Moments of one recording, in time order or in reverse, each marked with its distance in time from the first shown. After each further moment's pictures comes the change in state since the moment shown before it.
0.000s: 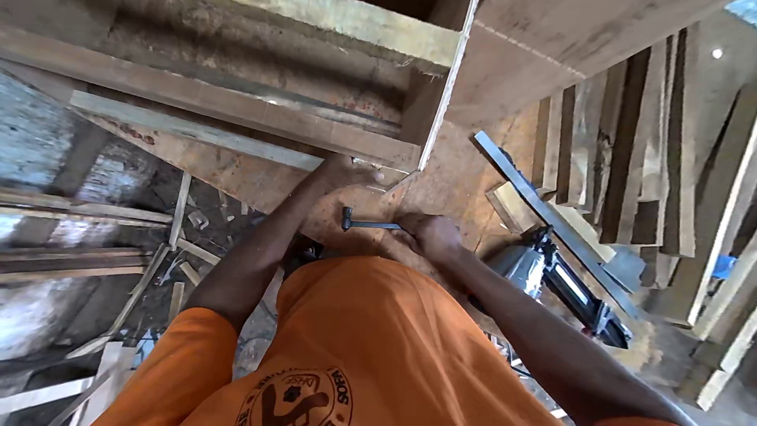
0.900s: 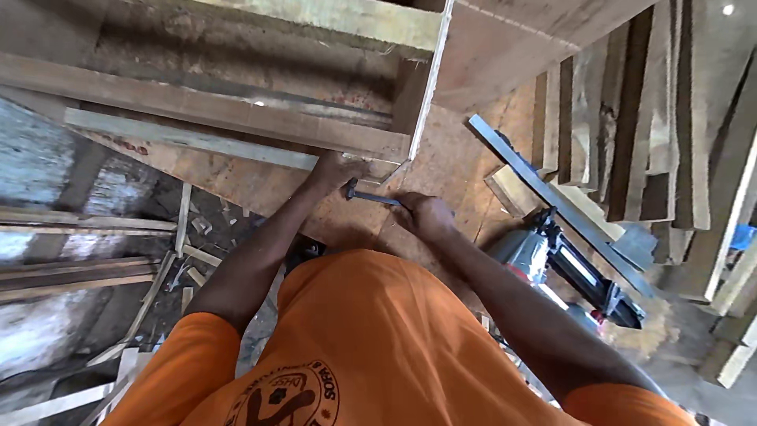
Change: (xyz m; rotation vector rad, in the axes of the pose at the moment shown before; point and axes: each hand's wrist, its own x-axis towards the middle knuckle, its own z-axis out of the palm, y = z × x) left_hand 0.003 -0.007 0.018 -0.066 0.131 0.056; right_hand 0.014 0.015 0.014 0.102 0.048 0.243
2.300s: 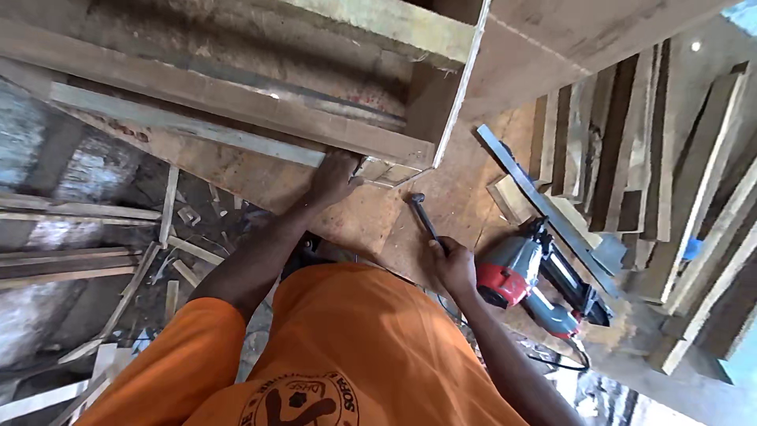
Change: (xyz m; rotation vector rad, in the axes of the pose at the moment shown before) left_hand -0.007 -0.050 -0.031 0.914 -0.191 0.086; right_hand -0.088 -0.047 0.004 0.219 0.065 0.729
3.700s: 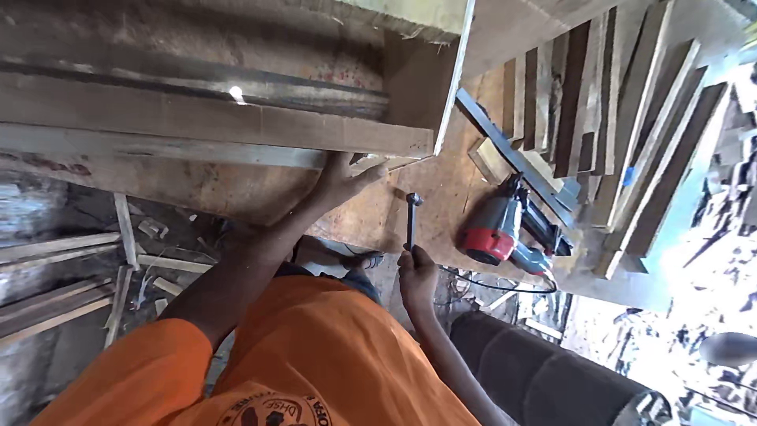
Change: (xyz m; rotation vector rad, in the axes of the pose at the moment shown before) left_hand -0.001 0.015 -0.022 -1.054 0.088 0.078; right_hand -0.080 -0.102 0.075 0.456 0.274 0.394
